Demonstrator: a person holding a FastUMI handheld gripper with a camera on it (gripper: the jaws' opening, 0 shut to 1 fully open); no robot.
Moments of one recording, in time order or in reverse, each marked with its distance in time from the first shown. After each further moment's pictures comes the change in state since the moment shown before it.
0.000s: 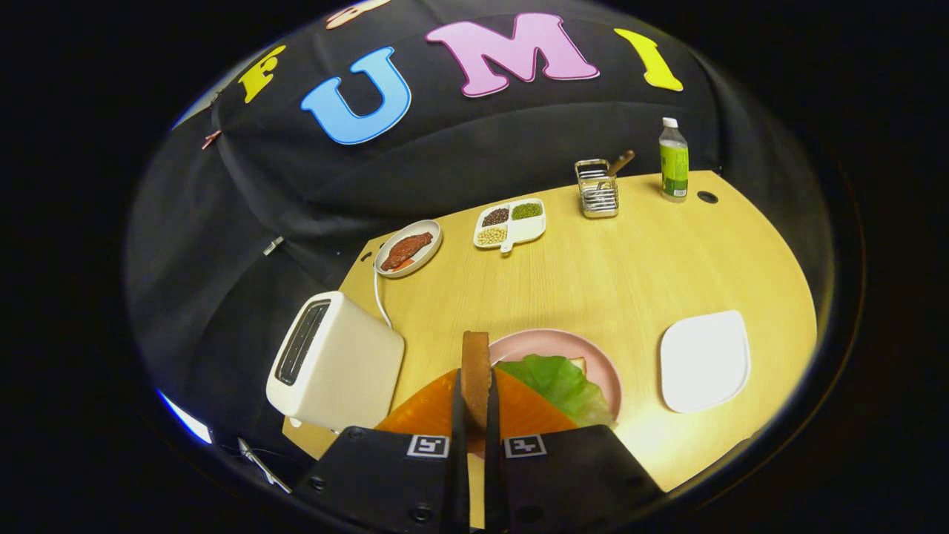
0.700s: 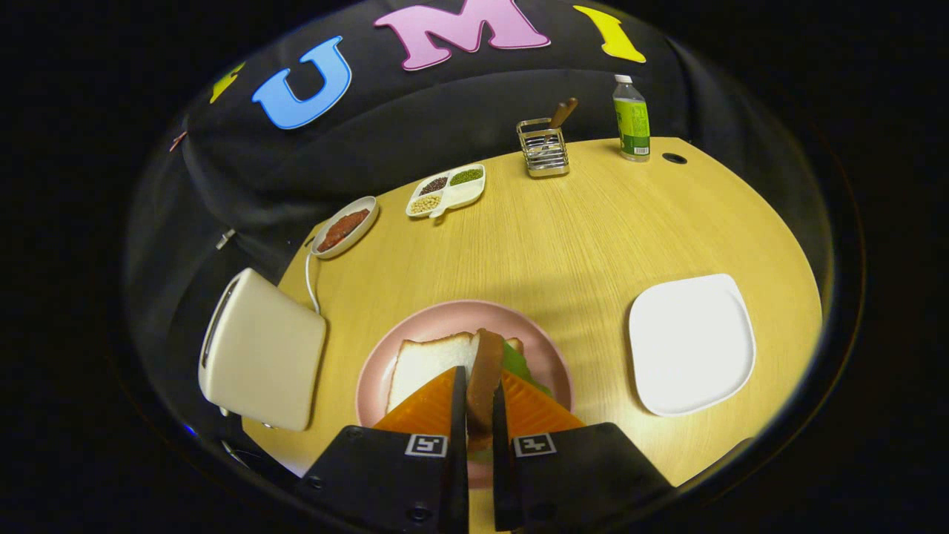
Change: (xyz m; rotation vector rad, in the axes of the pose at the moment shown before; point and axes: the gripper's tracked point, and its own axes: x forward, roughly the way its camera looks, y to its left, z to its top) arm 0.040 -0.095 -0.040 -0.033 0.053 -0.157
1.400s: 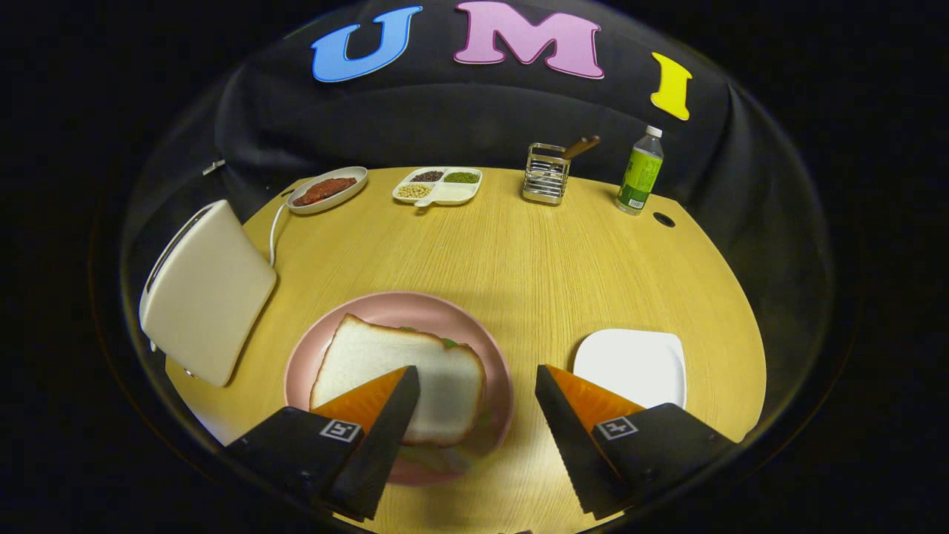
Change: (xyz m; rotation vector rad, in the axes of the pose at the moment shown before) arm -0.011 -0.031 0.011 -0.253 -0.032 -0.157
